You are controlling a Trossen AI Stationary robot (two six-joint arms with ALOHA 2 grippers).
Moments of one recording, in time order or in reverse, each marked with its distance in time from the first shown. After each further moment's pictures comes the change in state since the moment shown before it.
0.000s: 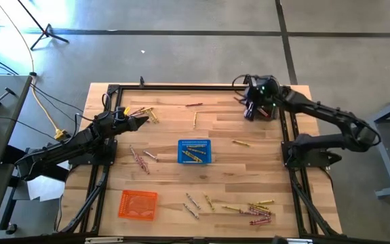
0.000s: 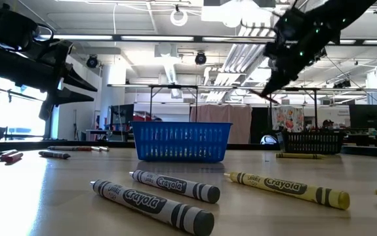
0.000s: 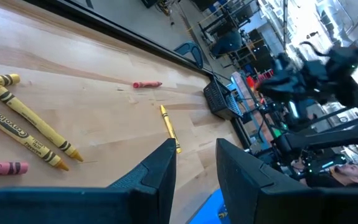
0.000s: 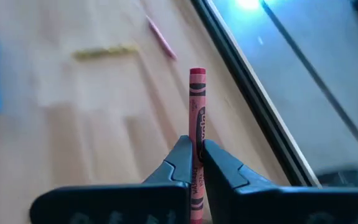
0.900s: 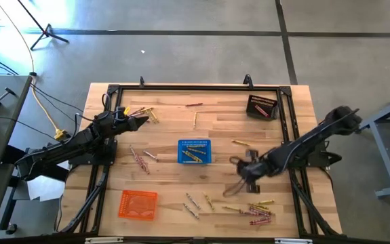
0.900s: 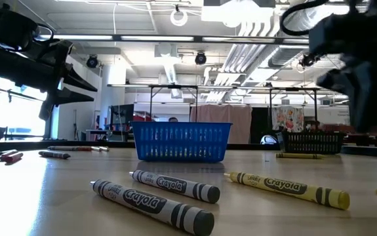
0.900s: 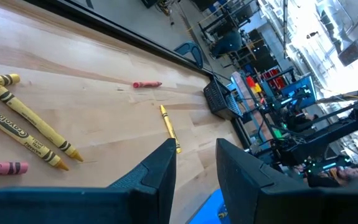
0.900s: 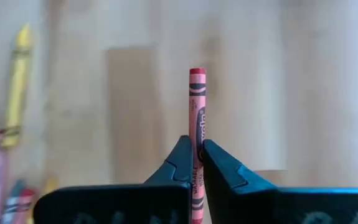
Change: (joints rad) left arm 0.000 0.000 0.000 0.000 0.000 0.000; right arm 1.195 0.221 -0.003 -0.243 0.278 0.869
